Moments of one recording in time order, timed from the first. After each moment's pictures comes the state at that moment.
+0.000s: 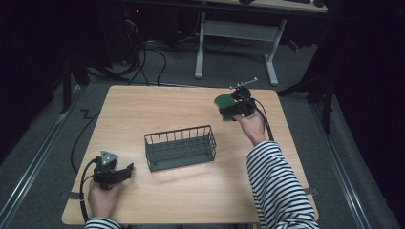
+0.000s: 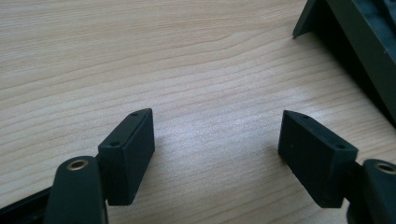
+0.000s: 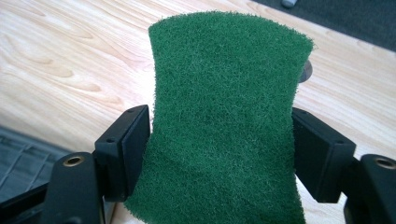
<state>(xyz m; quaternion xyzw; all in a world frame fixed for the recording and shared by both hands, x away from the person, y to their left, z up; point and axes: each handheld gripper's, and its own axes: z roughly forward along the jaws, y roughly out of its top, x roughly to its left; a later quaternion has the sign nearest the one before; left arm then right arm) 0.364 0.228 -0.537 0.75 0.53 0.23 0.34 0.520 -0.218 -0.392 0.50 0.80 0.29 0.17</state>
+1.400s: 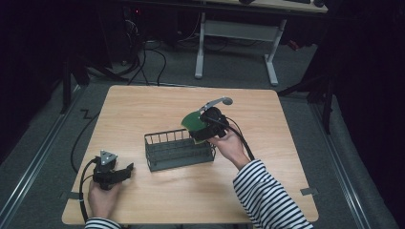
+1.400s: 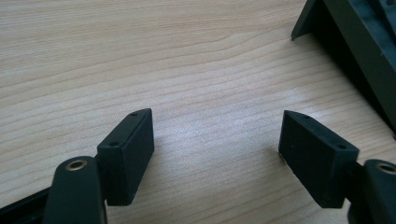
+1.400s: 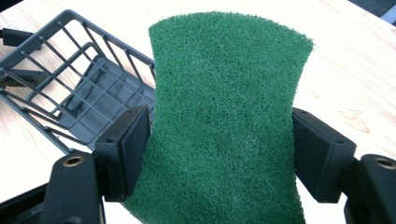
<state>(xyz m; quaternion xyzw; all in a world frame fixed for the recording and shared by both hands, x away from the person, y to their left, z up) 0.364 0.230 -0.537 0.74 0.53 0.22 0.34 0.452 -0.126 -0.397 0.37 0.86 0.31 0.13</state>
